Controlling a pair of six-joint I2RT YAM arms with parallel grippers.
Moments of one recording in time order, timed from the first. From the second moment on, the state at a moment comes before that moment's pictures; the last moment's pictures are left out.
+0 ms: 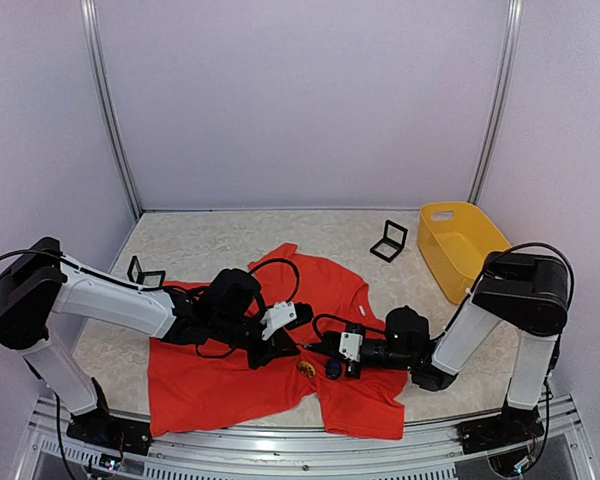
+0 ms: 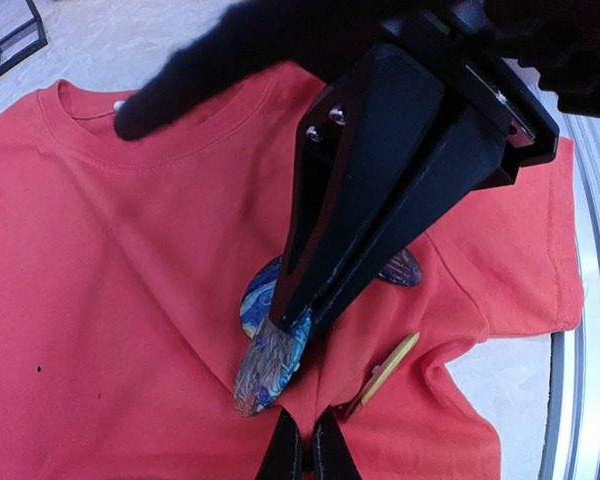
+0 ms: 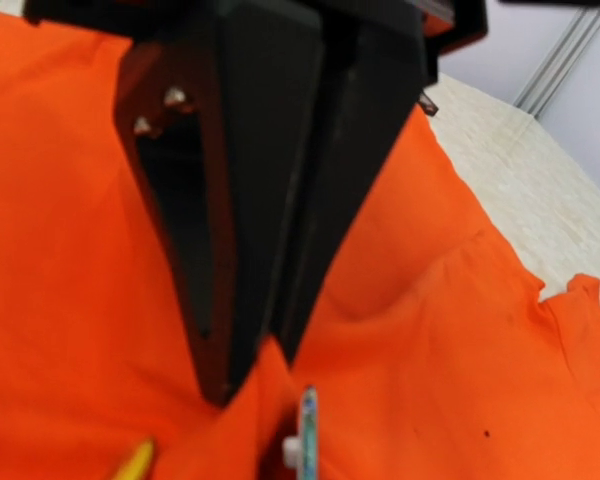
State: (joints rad) left arm -0.97 1.65 0.80 0.11 0.32 0.25; right arm 0.99 1.91 0.46 1.25 -0.29 -0.51
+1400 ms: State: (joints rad) left arm -0.94 1.52 0.66 0.18 0.33 0.15; right arm 0.99 1.93 0.42 1.44 -0.38 -0.24
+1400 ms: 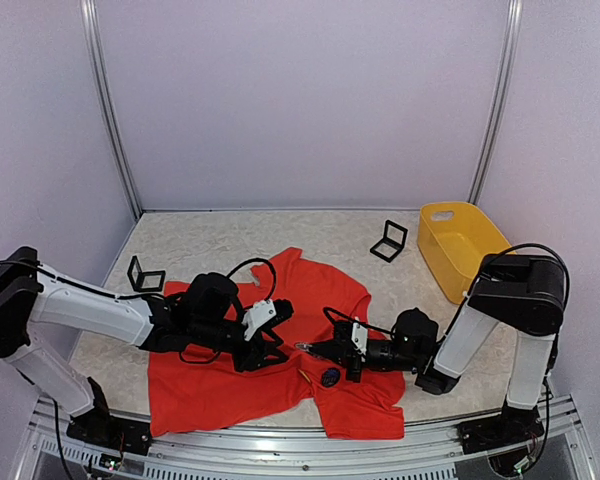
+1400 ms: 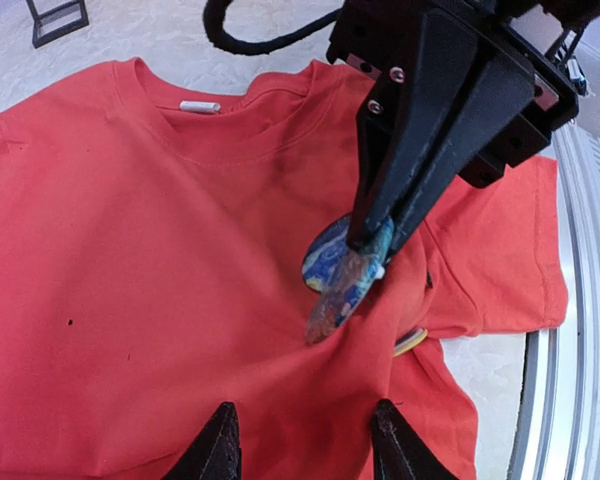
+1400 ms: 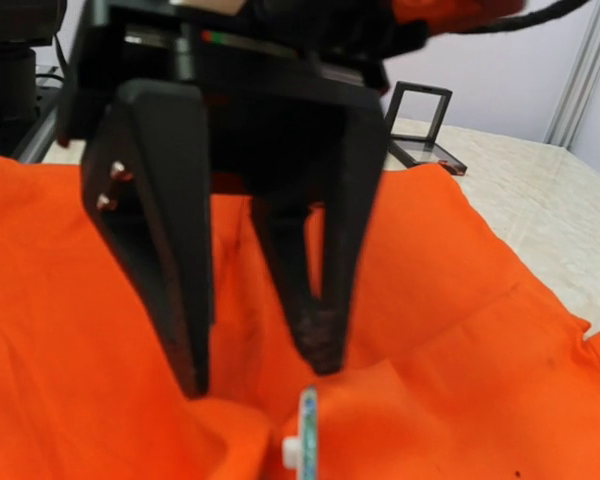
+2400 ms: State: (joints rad) left arm -0.98 1.77 0.71 0.41 0.25 0.03; right arm 0.99 1.94 0.42 1.47 -0.42 -0.16
